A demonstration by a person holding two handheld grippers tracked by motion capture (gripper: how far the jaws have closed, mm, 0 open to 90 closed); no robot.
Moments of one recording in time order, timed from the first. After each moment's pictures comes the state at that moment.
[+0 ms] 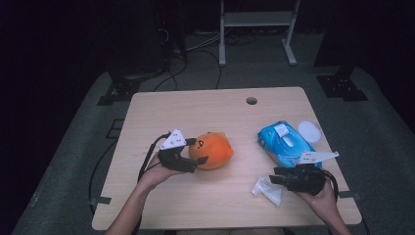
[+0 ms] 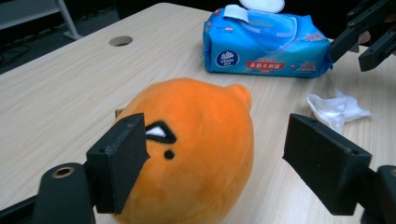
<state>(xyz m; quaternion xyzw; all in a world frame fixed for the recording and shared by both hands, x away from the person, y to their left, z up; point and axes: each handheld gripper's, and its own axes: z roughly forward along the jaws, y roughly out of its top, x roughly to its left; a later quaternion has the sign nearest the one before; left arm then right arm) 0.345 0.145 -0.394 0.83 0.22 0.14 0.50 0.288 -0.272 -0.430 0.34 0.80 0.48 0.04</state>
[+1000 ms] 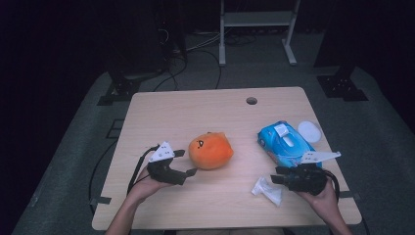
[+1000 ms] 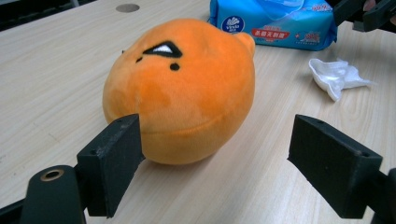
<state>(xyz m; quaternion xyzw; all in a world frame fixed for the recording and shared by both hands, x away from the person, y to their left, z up) 0.323 0.176 -0.421 0.83 0.25 0.13 0.49 0.289 -0.276 -0.431 0.35 0.80 0.49 0.03</state>
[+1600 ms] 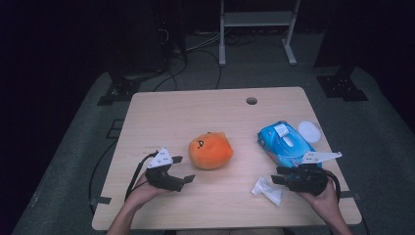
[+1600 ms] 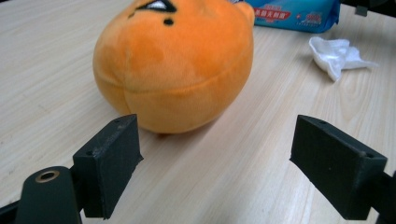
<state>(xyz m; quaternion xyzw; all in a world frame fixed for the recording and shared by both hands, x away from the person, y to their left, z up) 0.314 0.184 -0.438 0.83 0.26 0.12 0.48 0.288 -0.278 -0.431 0.35 0.80 0.49 0.04</state>
